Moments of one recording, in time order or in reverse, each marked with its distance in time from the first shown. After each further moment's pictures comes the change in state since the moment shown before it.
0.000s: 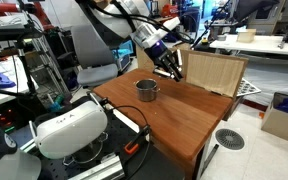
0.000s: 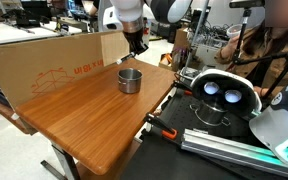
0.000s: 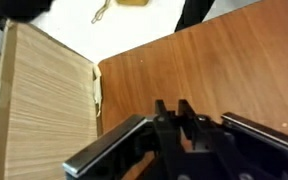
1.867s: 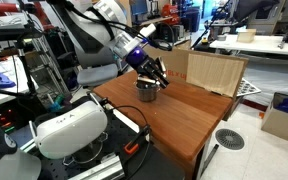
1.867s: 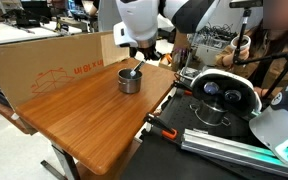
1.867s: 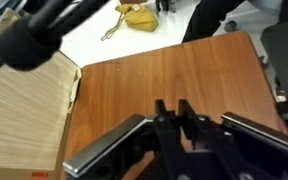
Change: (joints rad) arm 0.025 -0.070 0.094 -0.179 -0.170 -0.166 0.116
